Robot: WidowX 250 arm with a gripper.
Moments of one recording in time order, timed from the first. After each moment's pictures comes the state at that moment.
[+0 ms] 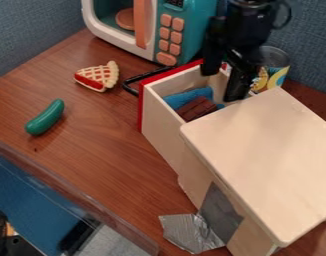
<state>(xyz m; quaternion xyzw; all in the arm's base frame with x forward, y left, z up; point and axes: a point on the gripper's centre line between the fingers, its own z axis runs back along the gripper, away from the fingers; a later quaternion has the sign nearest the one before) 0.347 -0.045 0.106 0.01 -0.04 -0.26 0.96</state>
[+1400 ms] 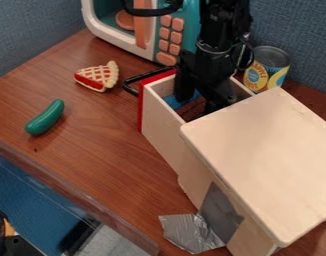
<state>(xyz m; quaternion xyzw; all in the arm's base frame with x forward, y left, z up) 0.335 -0.034 0.058 0.02 -0.07 -0.20 0.98</state>
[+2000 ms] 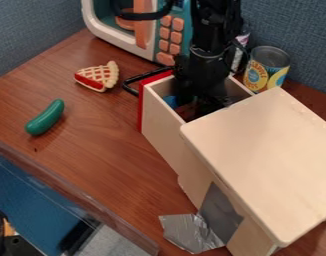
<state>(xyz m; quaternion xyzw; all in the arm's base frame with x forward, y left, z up) 0.330 -0.031 0.058 0.01 -0.08 -0.18 0.98</state>
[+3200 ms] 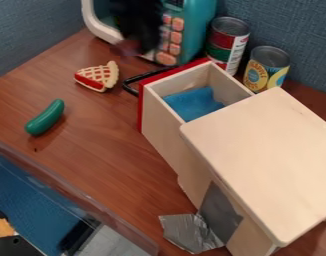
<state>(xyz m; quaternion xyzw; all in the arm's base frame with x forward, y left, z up) 0.308 0.081 0.138 -0.03 -0.17 -0.09 0.98</state>
